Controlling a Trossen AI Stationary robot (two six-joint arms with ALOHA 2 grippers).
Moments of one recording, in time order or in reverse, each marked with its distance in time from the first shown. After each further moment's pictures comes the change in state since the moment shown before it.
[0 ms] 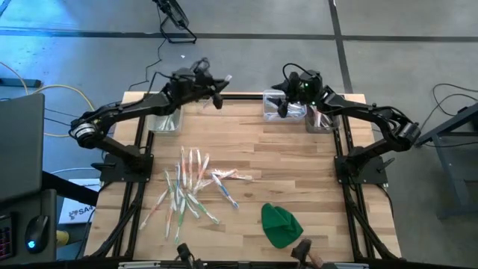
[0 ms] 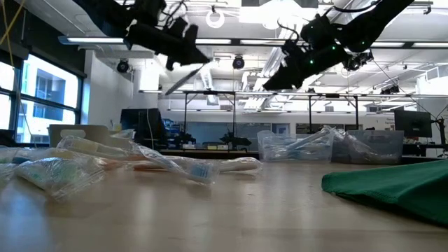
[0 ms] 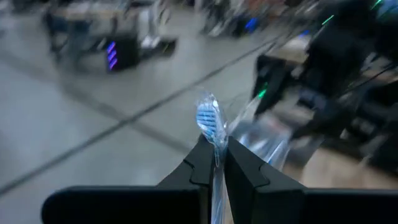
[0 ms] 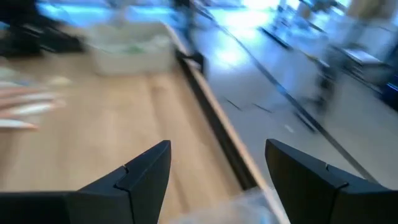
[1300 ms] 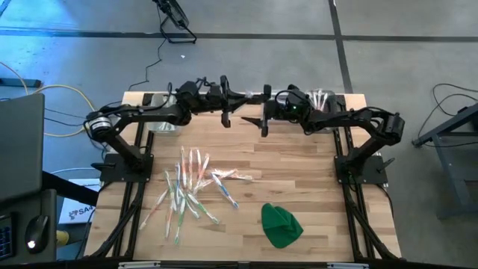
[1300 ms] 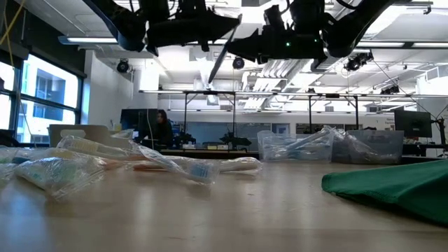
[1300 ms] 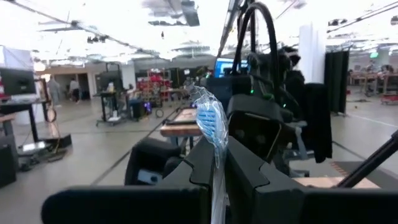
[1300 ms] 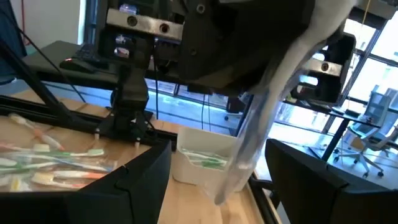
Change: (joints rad) left arm -0.182 0.174 -0.001 0.578 0.291 0.018; right arm 0.329 0.154 0.000 0.574 -0.026 -0.001
